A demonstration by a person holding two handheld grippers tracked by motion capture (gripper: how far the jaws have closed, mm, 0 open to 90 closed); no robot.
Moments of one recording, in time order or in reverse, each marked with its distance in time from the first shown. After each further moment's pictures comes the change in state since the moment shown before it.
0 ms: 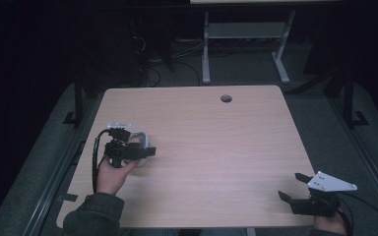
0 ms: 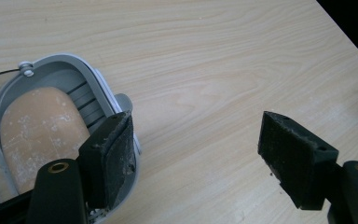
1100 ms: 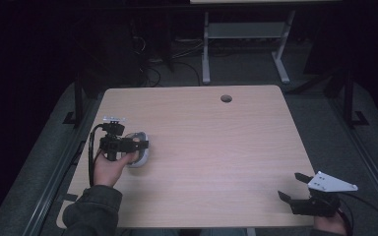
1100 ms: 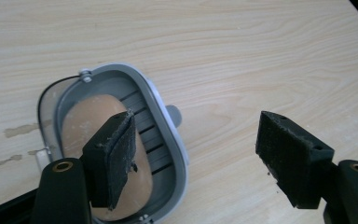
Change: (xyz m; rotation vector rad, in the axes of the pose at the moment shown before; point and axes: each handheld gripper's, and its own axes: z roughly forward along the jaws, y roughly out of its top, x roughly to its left) left arm 0.020 0.011 -0.001 -0.004 0.092 -0.059; right arm 0.001 0.001 -0.001 -0.008 0.003 -0.001
